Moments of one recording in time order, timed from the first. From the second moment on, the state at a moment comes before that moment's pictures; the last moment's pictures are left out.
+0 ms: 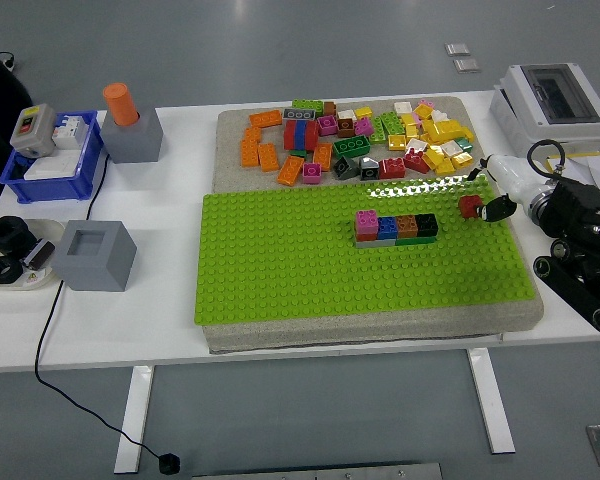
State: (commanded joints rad) left arm -0.06 0.11 -1.55 -0.18 1.31 0.01 0.12; right arm 0.70 -0.35 0.76 0.88 -1.89 -0.01 -0.22
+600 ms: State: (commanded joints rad) left arm -0.07 0.11 -1.55 -0.18 1.31 0.01 0.12; right arm 0.71 -0.33 0.72 0.82 -1.87 -0.01 -0.21
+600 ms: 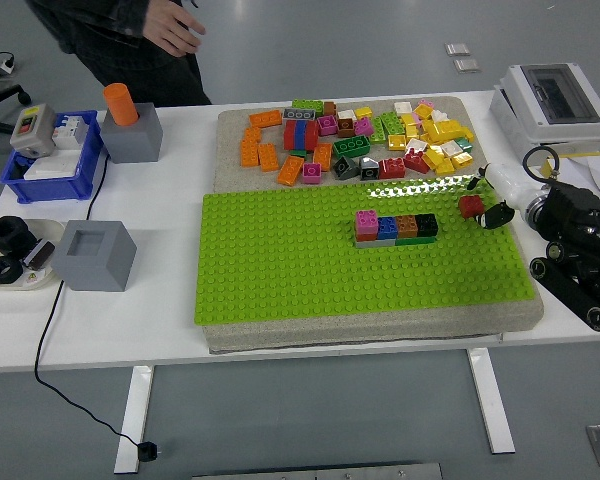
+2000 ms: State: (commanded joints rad) left arm -0.07 0.11 -1.54 -0.18 1.31 0.00 0.11; right arm 0.72 -0.31 0.71 0.78 -1.84 -0.01 -0.20
